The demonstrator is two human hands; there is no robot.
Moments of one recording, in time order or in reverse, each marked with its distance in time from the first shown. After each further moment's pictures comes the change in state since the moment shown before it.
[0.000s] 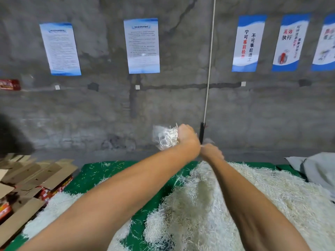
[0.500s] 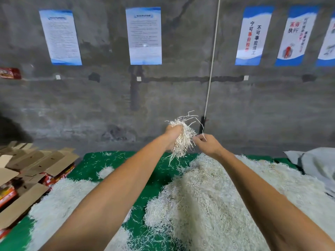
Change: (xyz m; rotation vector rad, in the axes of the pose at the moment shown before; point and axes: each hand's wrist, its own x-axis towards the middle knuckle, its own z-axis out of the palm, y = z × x) left_hand 0.024 -0.061 0.047 -1.375 -0.106 -0.297; right_hand -0.027 0.017 0.001 0.332 -0.163 -0.463
